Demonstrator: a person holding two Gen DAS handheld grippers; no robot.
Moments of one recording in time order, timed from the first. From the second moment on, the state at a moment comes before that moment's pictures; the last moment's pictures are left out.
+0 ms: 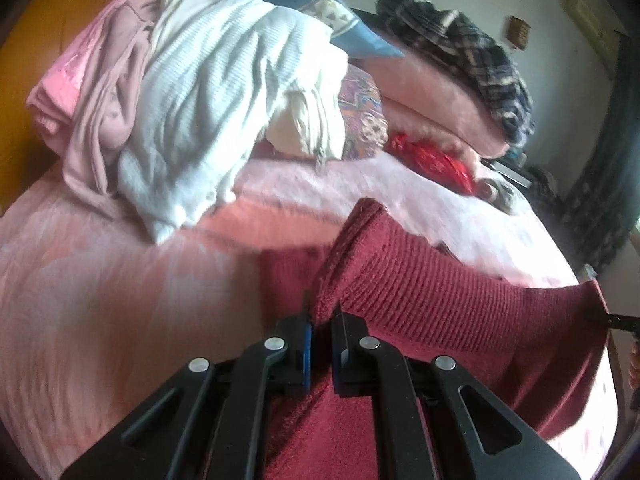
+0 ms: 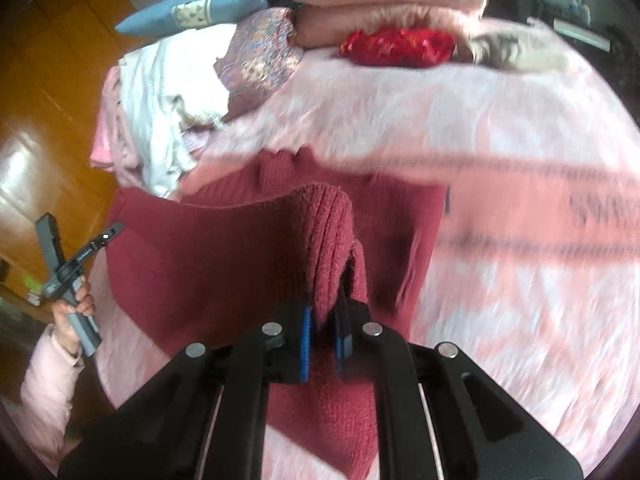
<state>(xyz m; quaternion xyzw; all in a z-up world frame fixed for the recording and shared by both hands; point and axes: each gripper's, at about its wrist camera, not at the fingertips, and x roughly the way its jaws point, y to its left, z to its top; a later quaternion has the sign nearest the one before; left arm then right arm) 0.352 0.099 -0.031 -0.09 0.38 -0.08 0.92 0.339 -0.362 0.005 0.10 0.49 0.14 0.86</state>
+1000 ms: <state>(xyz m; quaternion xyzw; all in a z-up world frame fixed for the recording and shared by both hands) 0.351 0.084 -0.075 0.01 0.49 -0.05 0.87 0.307 -0.391 -0.058 0.09 0.56 0.09 0.82</state>
